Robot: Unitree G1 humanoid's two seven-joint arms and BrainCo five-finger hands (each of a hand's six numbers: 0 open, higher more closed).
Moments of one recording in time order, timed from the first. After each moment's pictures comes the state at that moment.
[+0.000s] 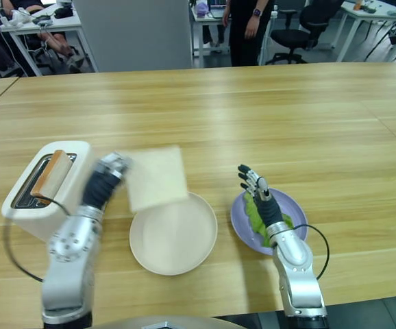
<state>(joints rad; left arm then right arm) 0.17 0.02 -0.08 -0.61 0.19 0.43 -0.21 0.12 -0.19 -0.01 -0.22 0.10 0.00 0.27</state>
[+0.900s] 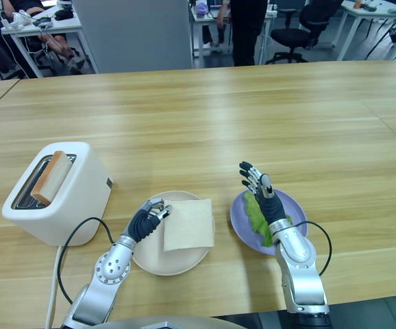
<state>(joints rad) 0.23 0.18 -0.26 -0.28 0.39 0.14 -0.05 0.12 -0.19 -0.01 -0.22 0.12 0.01 0.29</state>
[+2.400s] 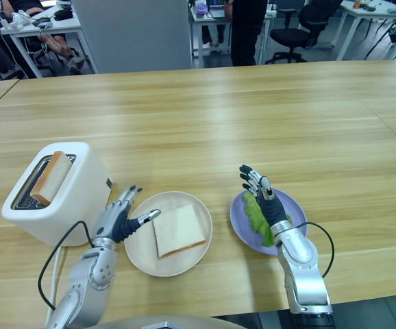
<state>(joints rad) 0.27 0.30 -0.27 -0.46 1.00 0.35 0.05 0.12 -0.23 -0.01 -0.19 0.12 0.00 0.31</state>
